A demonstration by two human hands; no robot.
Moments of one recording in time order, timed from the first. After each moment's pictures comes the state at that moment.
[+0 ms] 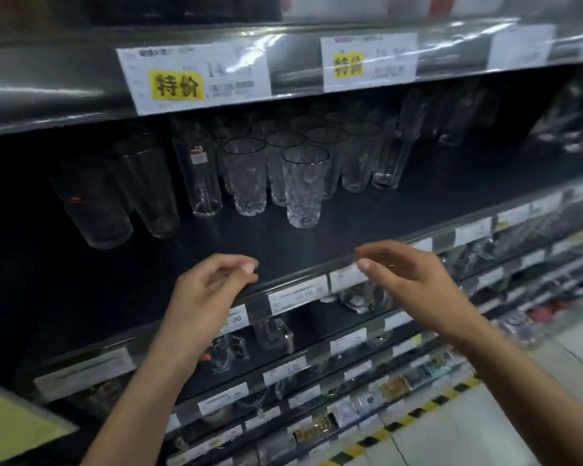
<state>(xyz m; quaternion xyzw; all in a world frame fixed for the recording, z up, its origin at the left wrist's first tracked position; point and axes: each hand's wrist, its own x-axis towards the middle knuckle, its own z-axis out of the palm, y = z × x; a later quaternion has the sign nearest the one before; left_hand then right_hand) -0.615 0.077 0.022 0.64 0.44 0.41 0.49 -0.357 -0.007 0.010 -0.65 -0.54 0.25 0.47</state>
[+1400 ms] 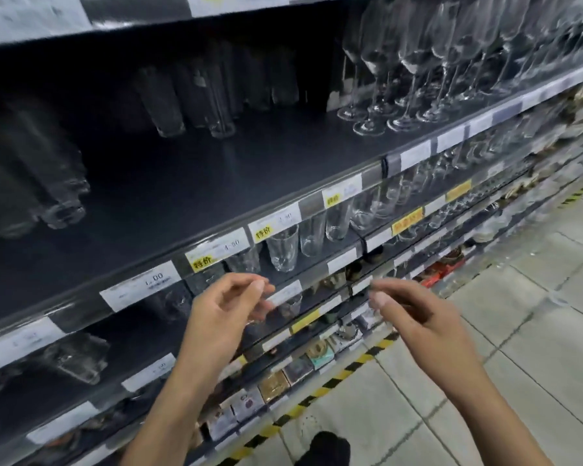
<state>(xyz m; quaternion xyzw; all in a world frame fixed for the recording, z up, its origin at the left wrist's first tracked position) -0.060 -0.042 -0.031 0.63 0.42 0.33 0.56 0.140 -0.193 -0.048 -0.72 -0.36 0.23 0.55</state>
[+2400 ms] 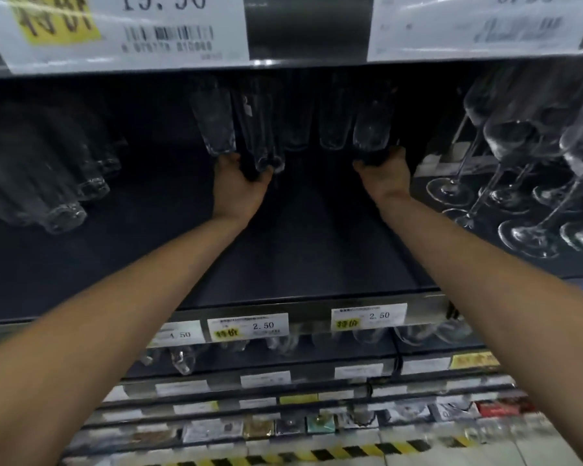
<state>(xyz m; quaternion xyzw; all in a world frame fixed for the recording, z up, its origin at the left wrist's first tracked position) 0.114 0.264 -0.009 0.59 0.61 0.47 0.26 0.346 0.266 0.000 -0.72 -0.45 0.21 0.49</state>
